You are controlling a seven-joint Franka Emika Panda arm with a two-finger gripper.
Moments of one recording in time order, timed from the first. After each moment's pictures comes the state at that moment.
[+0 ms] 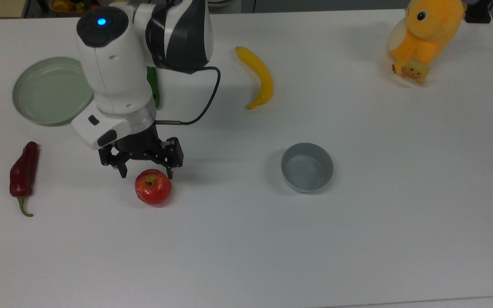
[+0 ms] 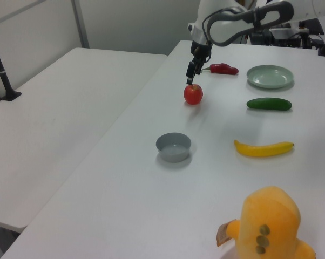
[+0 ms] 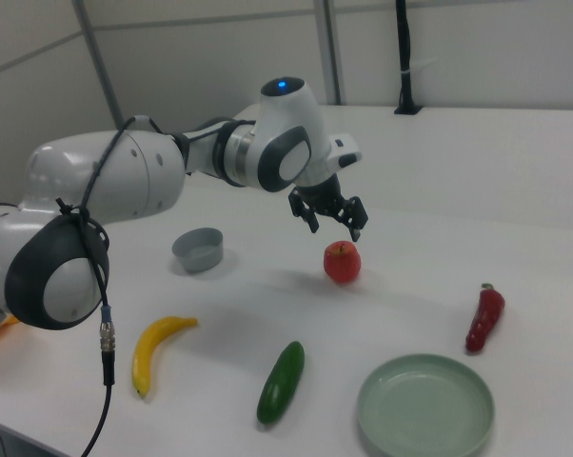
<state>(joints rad) -0.06 0.64 0.00 -1.30 0.02 2.20 -0.12</state>
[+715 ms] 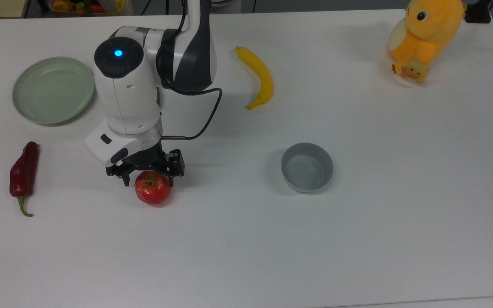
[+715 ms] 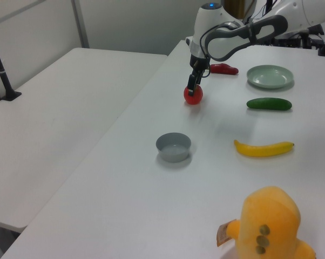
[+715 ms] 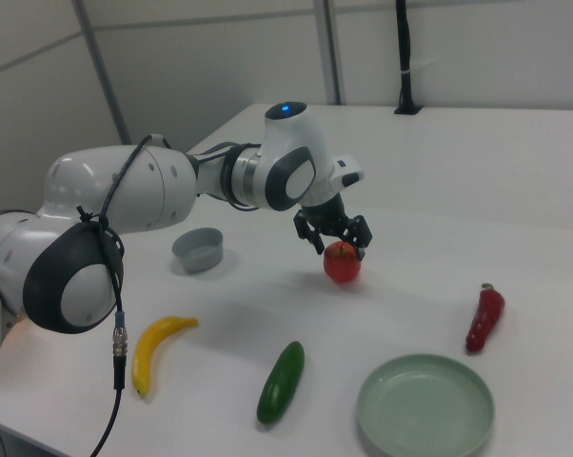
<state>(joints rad) -0.06 0.71 0.01 -1.30 -0.06 2.23 -0.12</state>
